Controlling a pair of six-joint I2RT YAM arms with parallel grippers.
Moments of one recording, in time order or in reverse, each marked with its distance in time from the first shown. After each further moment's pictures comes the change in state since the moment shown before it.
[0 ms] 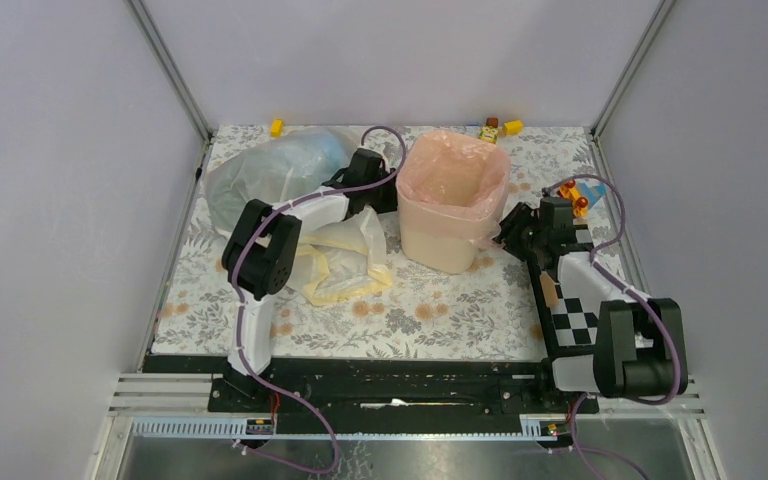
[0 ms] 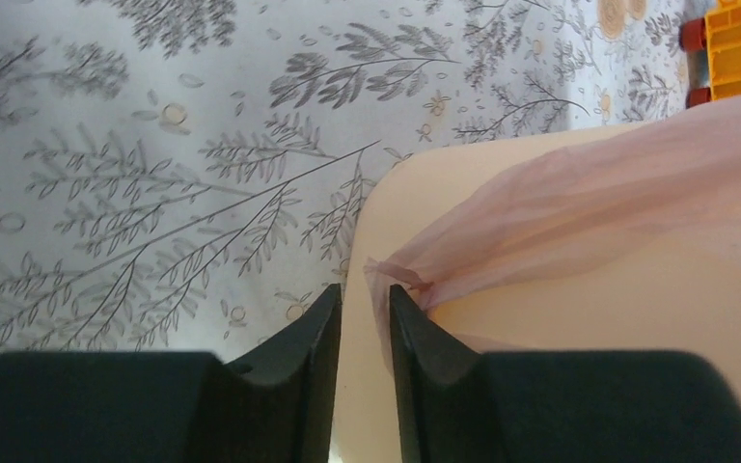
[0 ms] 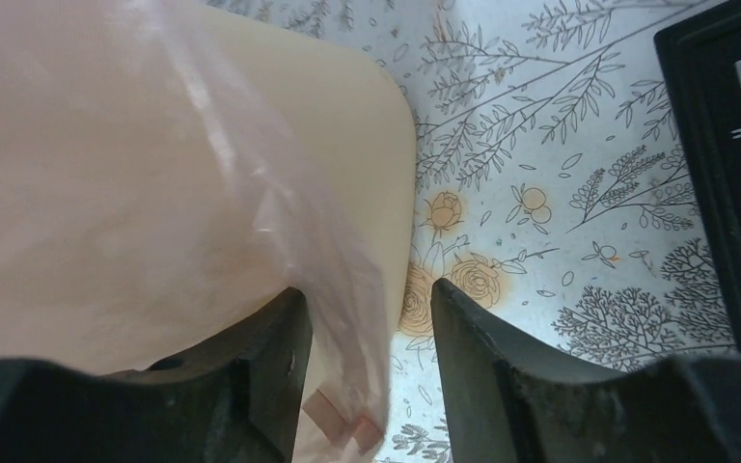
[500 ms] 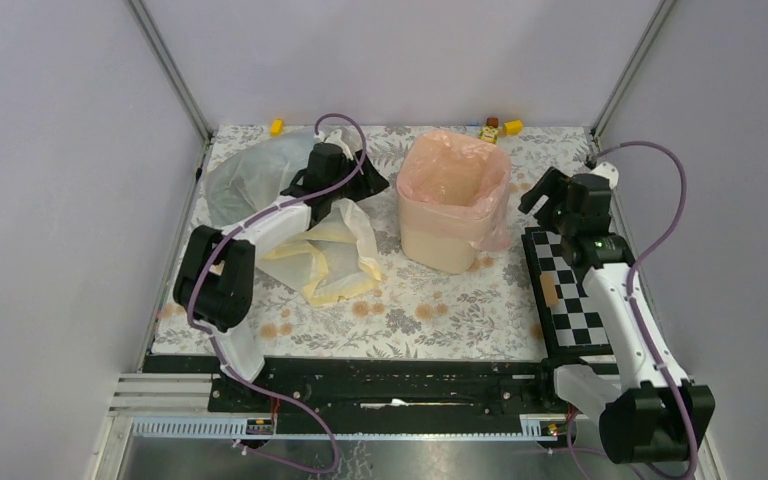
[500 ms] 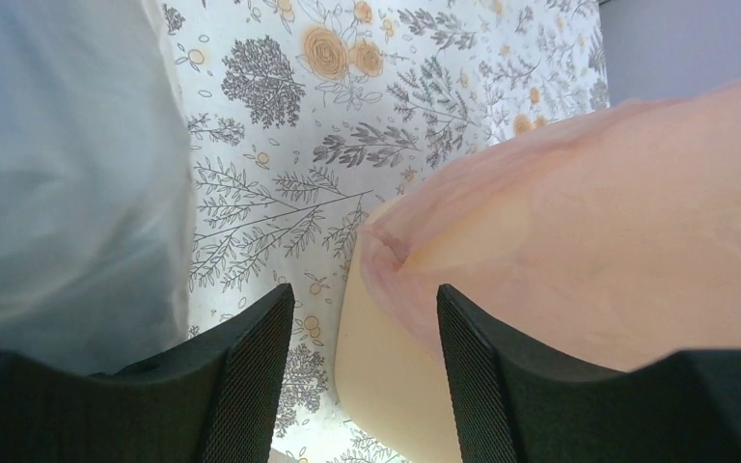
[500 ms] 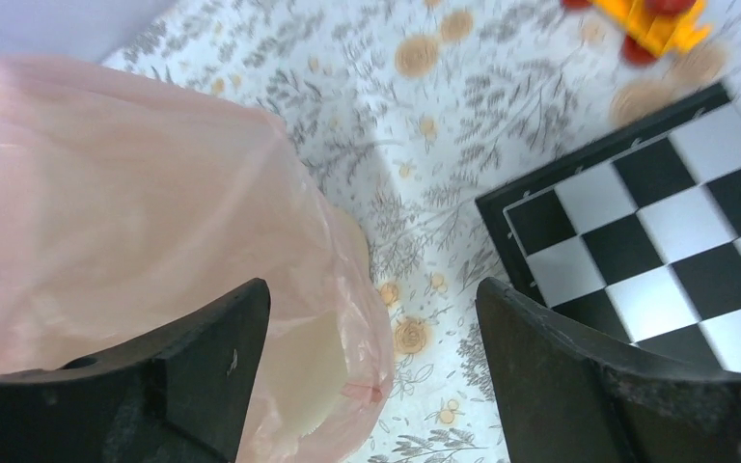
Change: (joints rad) left arm 0.088 -0.330 -0.262 0.111 -0.076 -0.062; right arm 0.000 -0.312 0.234 -0.340 0.383 -0.146
